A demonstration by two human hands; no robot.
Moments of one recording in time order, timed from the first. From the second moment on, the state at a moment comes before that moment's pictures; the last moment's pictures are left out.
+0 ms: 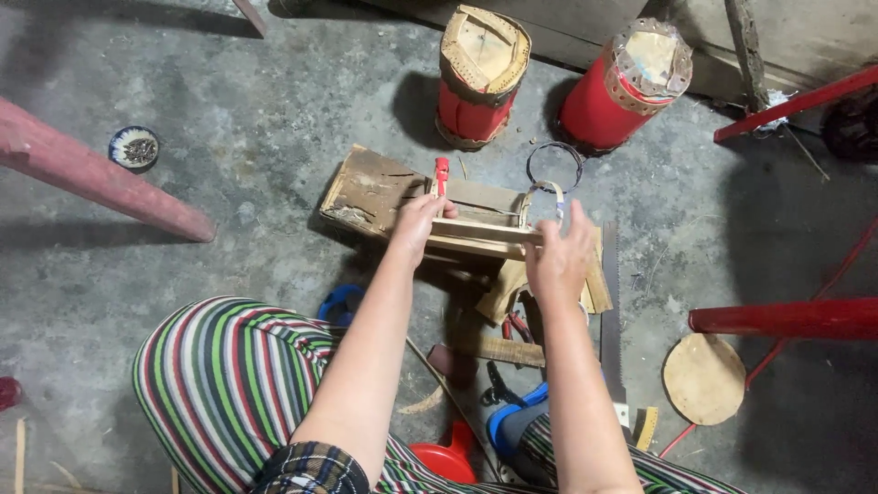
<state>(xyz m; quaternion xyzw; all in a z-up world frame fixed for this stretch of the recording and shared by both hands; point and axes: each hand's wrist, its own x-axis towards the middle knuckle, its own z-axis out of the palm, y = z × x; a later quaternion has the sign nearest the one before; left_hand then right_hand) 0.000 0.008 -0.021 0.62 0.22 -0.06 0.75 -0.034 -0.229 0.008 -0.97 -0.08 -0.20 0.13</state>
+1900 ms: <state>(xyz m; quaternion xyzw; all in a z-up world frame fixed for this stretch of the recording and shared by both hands) -0.011 0.039 -0.071 0.92 0.16 -0.23 0.28 -0.035 -0.157 -0.087 -0.96 -0.19 0.15 0.11</state>
